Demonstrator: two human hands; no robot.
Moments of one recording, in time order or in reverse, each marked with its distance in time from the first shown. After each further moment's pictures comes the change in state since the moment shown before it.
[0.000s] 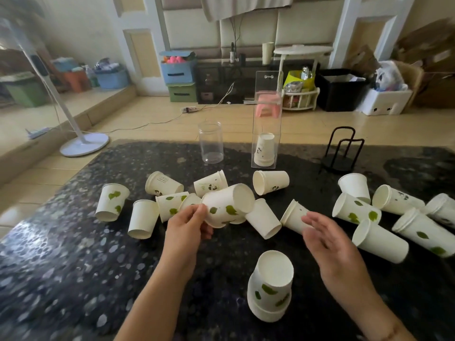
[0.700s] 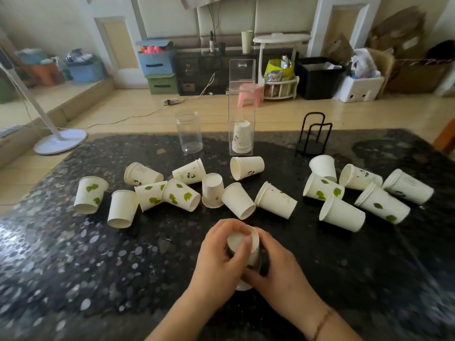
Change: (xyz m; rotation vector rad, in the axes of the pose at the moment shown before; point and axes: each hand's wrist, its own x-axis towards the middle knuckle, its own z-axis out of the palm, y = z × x) left_hand -0.089 -0.029 0.043 0.383 -0.345 0.483; right_hand -0.045 0.013 0.027 -0.256 -0.276 -0.096
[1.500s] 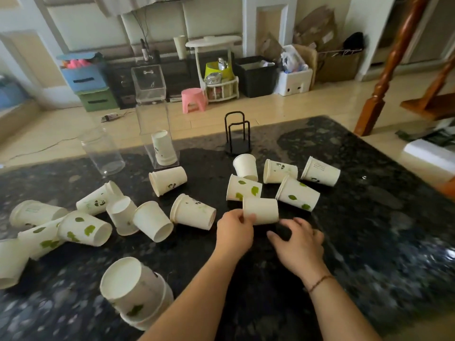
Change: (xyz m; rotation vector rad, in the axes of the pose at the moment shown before) left_hand 0.099 0.034 0.213 0.158 -0.264 -0.410; right_hand 0.001 0.141 -0.147 -0.318 0.449 0.662
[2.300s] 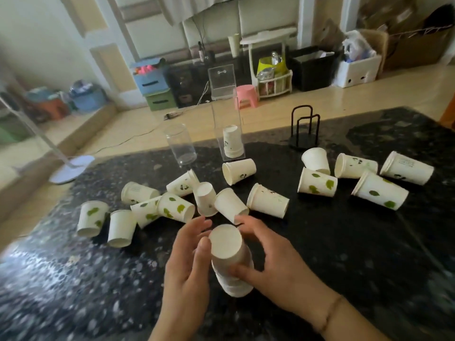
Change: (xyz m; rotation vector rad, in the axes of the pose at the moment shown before) left_hand -0.142 -0.096 -0.172 -0.355 0.412 0.393; right_hand -0.128 -0.121 0.038 0.407 -0.473 -0.790
